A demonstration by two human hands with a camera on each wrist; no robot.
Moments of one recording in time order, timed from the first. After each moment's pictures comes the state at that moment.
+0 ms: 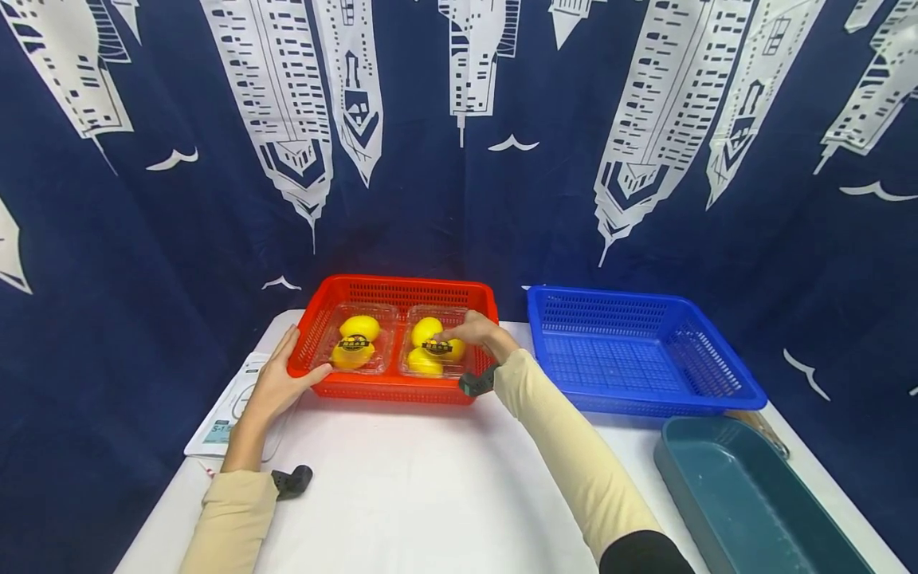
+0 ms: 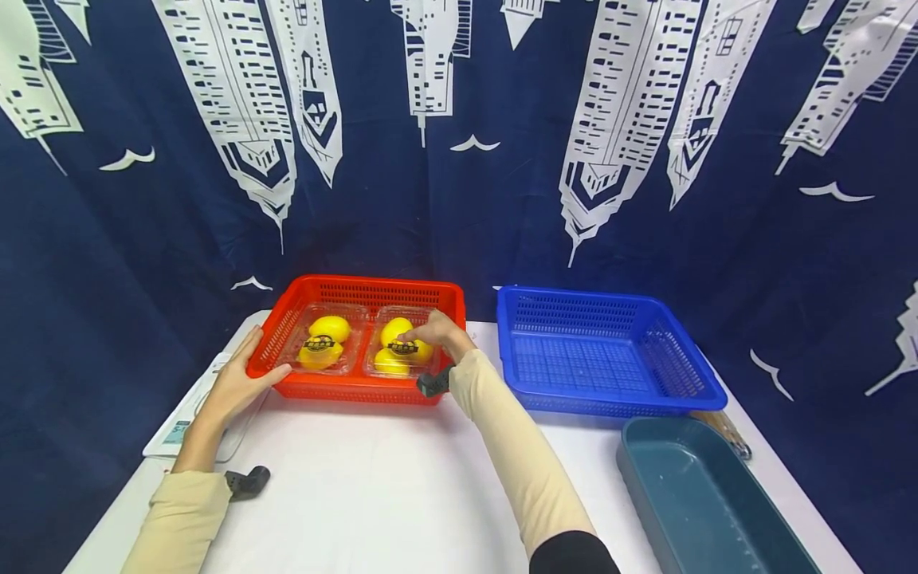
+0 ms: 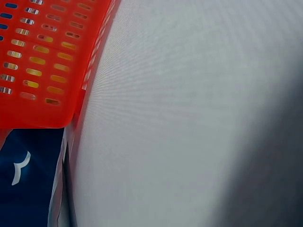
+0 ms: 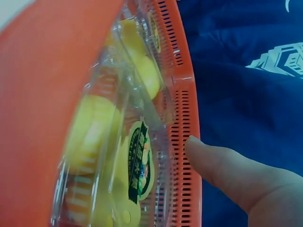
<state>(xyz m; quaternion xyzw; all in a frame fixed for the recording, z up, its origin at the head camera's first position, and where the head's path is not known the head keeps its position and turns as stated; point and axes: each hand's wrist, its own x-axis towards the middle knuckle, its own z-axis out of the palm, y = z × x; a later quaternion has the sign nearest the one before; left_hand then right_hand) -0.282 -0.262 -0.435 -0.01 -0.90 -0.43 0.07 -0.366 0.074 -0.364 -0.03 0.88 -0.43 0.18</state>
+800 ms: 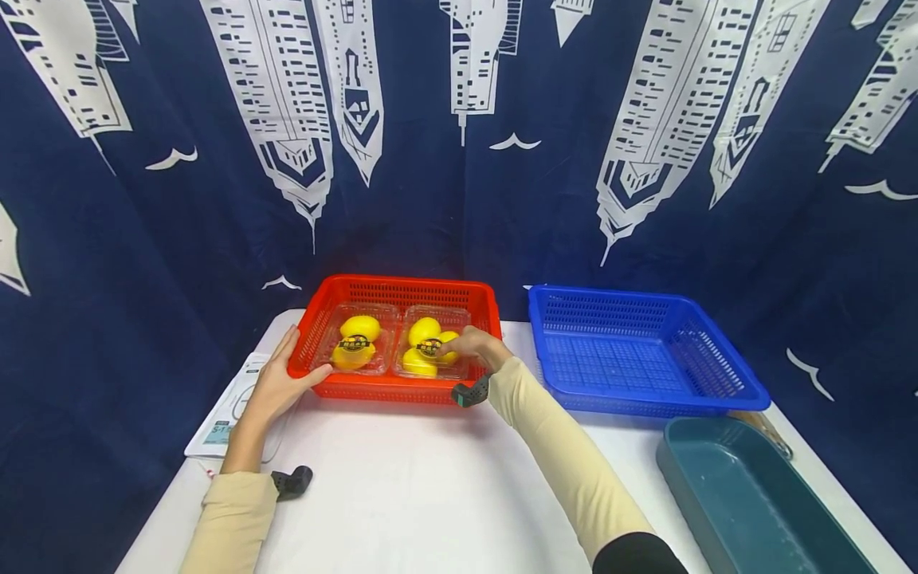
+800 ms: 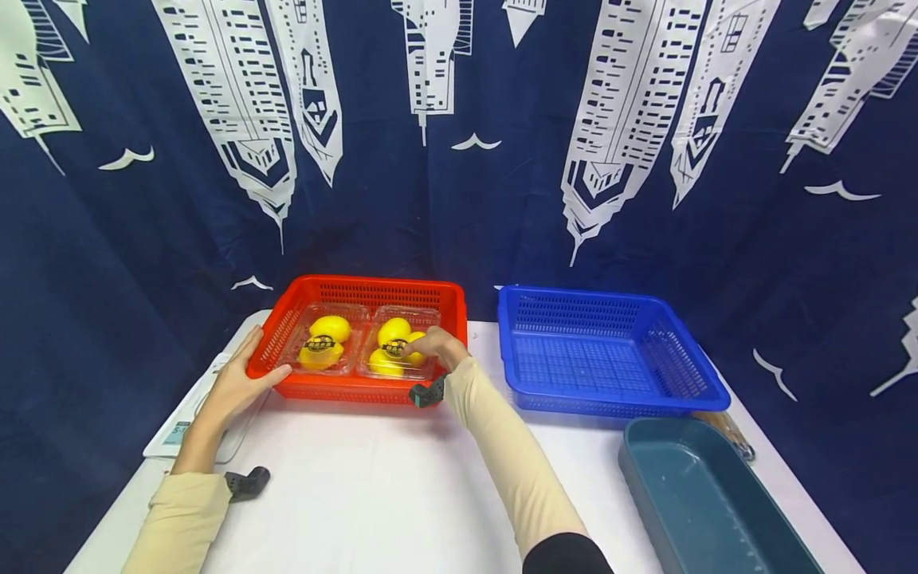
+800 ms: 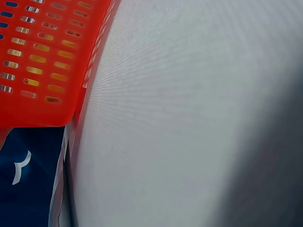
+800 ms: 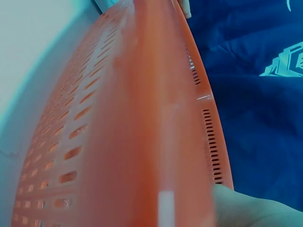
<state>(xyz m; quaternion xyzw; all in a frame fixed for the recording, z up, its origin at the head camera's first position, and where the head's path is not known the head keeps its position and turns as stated) -0.282 -0.263 -0.436 -0.01 -0.90 -0.44 0.08 -0.367 0.070 -0.389 0.00 0.87 -0.42 0.24</state>
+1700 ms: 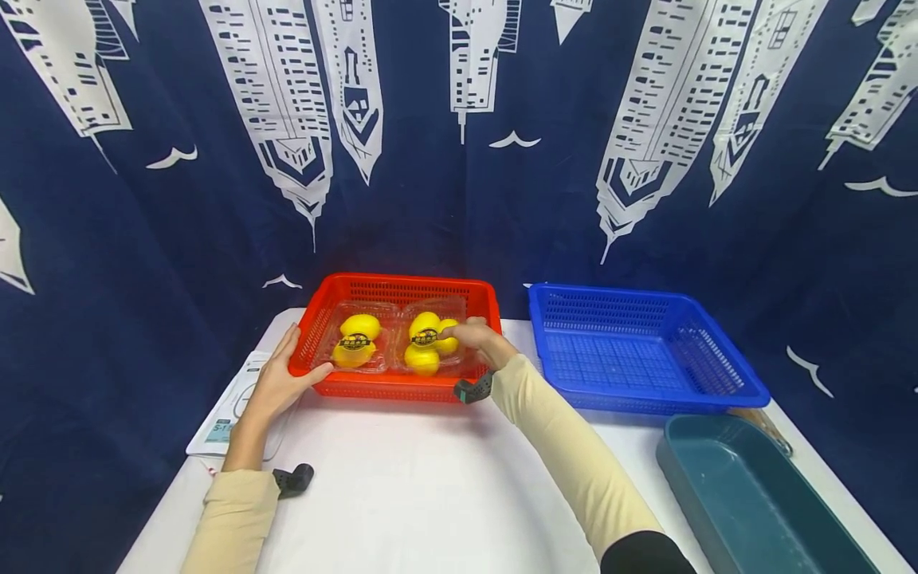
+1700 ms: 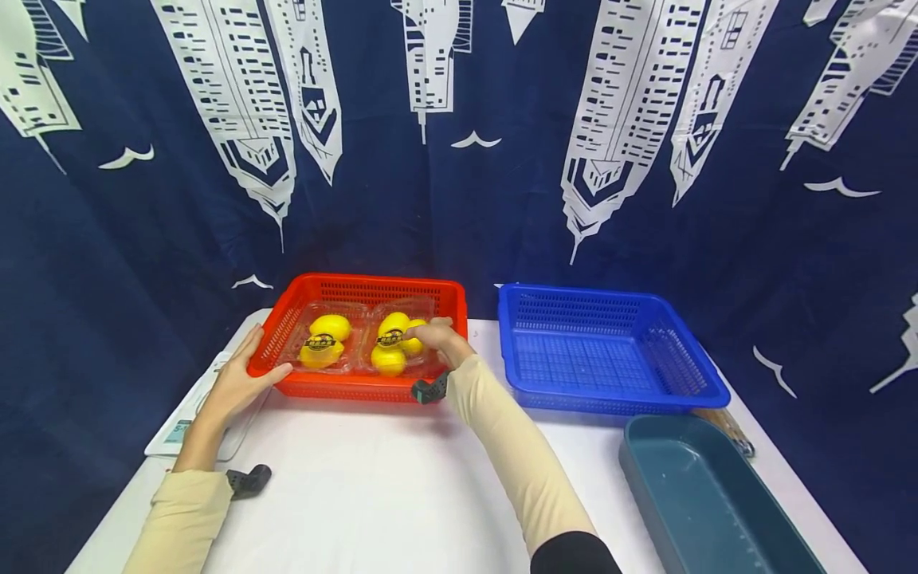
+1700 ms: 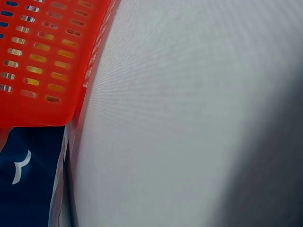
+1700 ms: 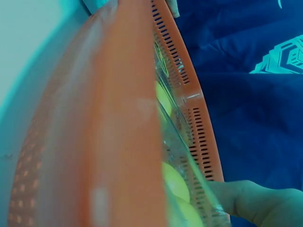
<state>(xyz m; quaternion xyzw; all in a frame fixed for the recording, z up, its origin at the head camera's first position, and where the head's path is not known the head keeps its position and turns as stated) -0.282 -0.262 -0.433 -0.01 -0.90 -0.43 0.08 -0.364 0.068 -0.382 0.07 0.80 -0.56 0.23</state>
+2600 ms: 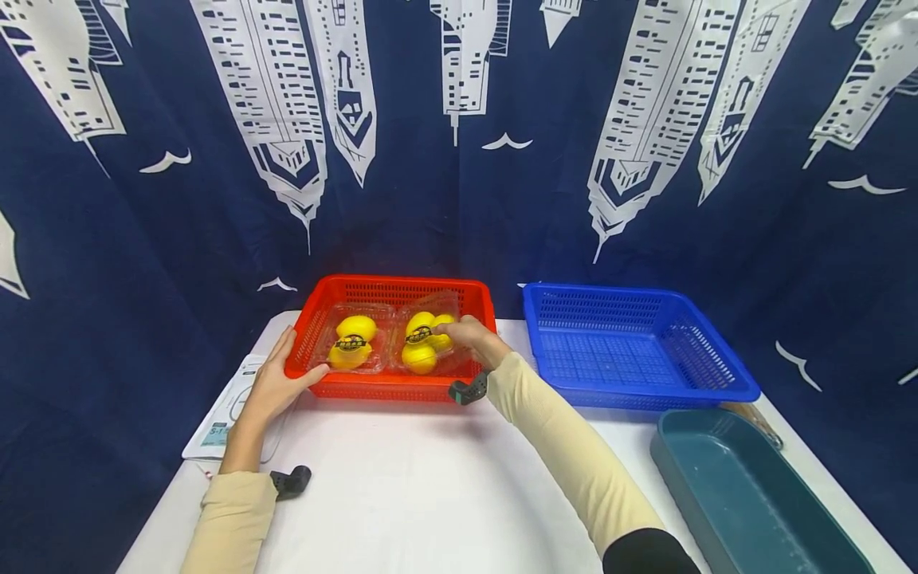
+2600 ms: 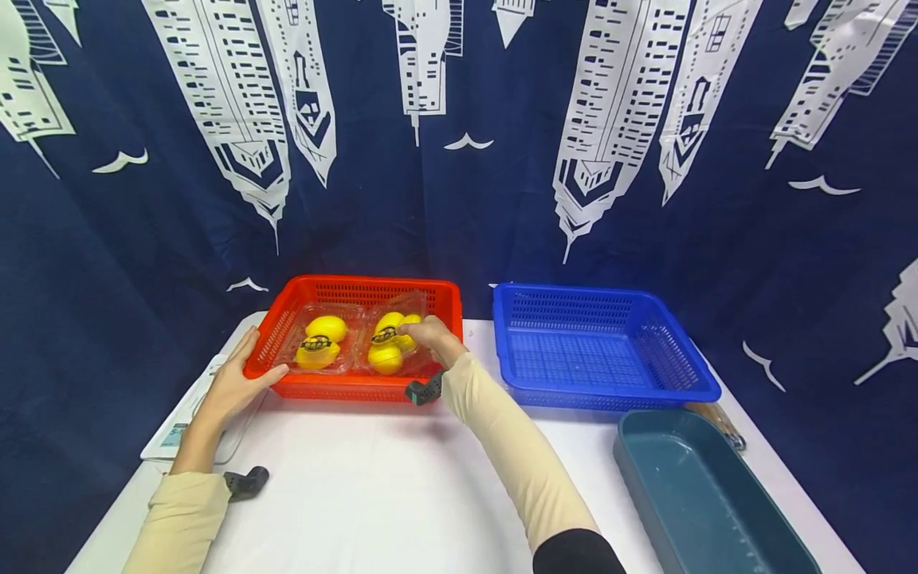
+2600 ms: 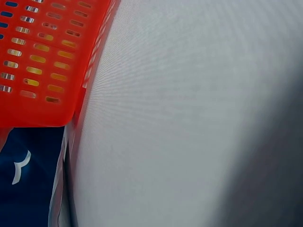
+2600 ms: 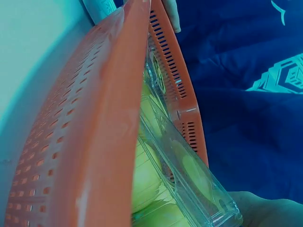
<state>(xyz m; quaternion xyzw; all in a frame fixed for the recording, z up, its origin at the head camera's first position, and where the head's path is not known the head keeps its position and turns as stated) -0.282 -0.261 -0.434 0.00 -0.90 -0.43 0.07 -0.355 0.063 -0.370 0.05 0.79 -0.58 0.21</state>
